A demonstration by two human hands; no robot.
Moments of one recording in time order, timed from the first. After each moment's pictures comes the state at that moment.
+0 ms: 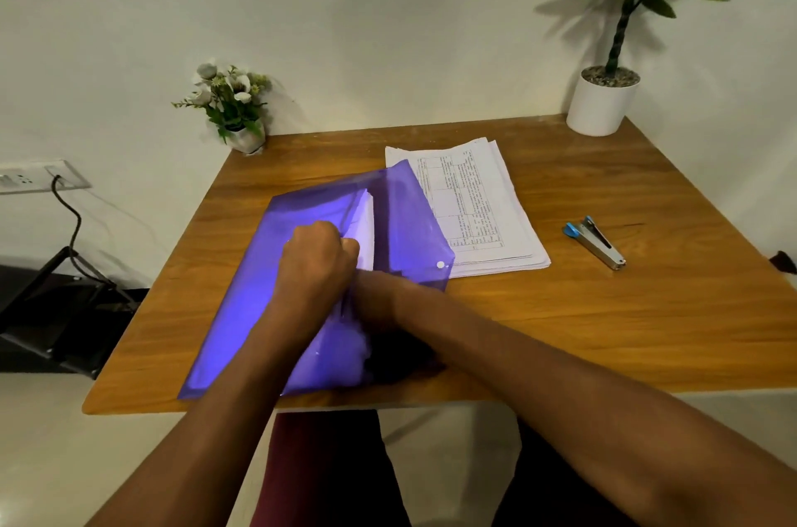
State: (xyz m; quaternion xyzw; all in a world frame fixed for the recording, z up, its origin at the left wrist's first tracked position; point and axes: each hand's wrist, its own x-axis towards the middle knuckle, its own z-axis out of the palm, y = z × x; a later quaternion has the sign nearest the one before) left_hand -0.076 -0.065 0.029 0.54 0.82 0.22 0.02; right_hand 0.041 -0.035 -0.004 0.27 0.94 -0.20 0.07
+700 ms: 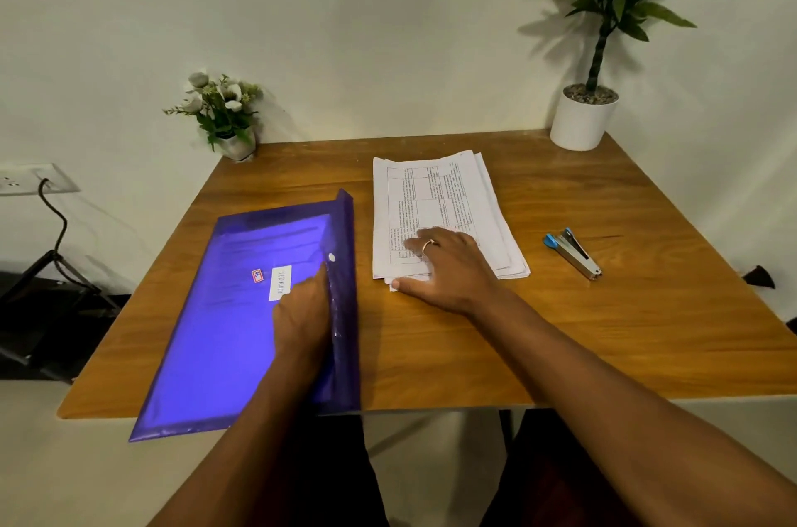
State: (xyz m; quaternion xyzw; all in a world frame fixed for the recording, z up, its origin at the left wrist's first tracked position) left_hand -0.055 -0.102 -0.019 0.54 0.83 0.15 0.04; right_hand 0.146 0.029 -0.025 0.44 0.88 -0.11 -0.13
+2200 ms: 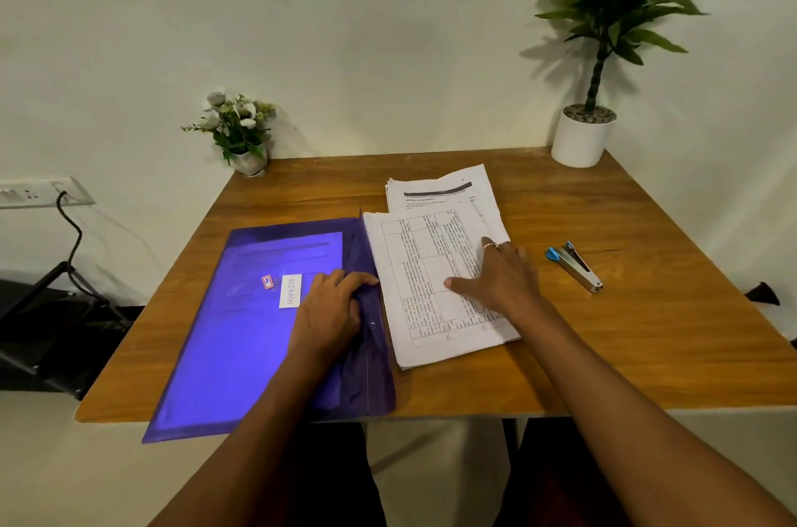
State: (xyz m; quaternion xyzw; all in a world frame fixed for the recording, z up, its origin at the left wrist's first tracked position) left_hand -0.067 -0.083 -0.047 0.64 0.71 0.28 0.01; right_hand 0.180 0.025 0.008 0.65 0.74 -0.16 -0.02
